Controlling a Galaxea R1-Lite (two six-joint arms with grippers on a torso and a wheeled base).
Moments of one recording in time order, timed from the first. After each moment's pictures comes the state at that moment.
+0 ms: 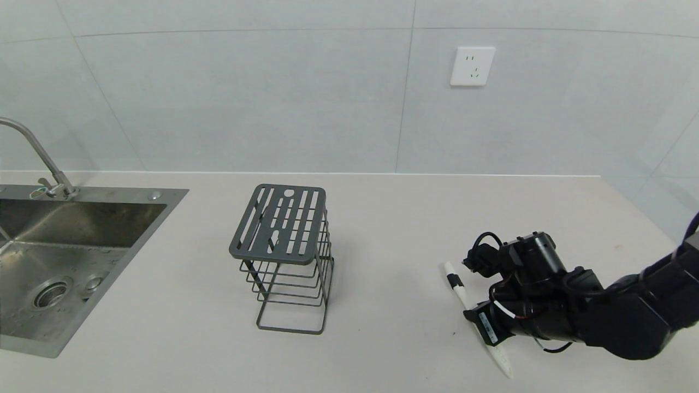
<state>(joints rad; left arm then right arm) 0.00 0.00 0.00 0.00 -0.04 0.01 0.45 1.97 -0.59 -0.38 -0.05 -0.03</state>
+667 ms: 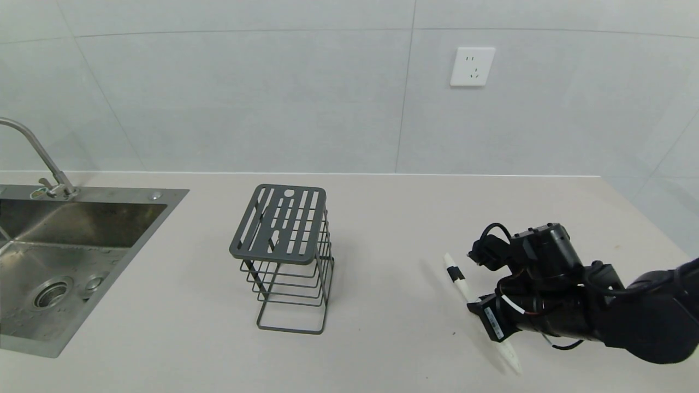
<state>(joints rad) 0.00 0.00 0.00 0.00 -0.05 0.00 0.48 1.84 -0.60 -0.36 -0.06 -0.04</state>
